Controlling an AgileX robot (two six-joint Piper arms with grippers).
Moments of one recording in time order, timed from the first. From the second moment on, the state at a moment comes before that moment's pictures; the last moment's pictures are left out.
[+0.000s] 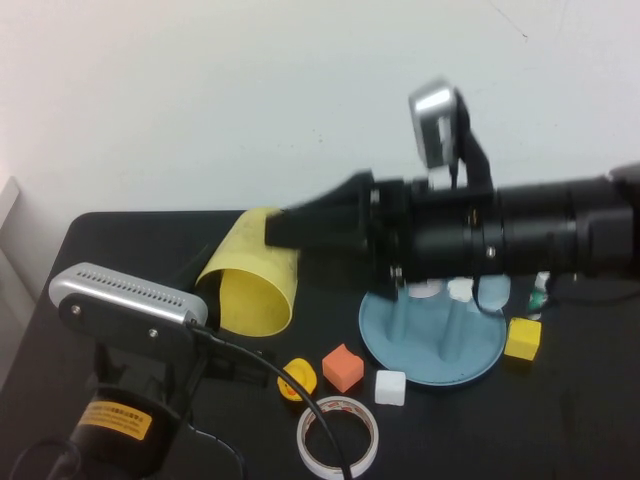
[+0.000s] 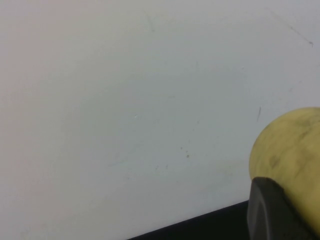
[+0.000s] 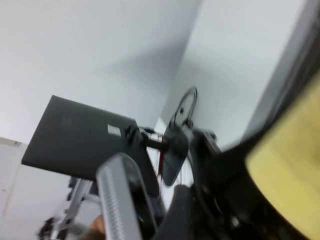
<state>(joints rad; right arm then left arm) 0.48 1.68 -1.11 1.70 0.97 -0.88 -0.85 1.41 -0.39 -0.59 -1.11 0.40</state>
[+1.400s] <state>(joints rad) 0.46 1.77 -1.14 1.71 0.85 -0.77 -0.85 1.39 -0.39 -0.55 -1.10 0.43</state>
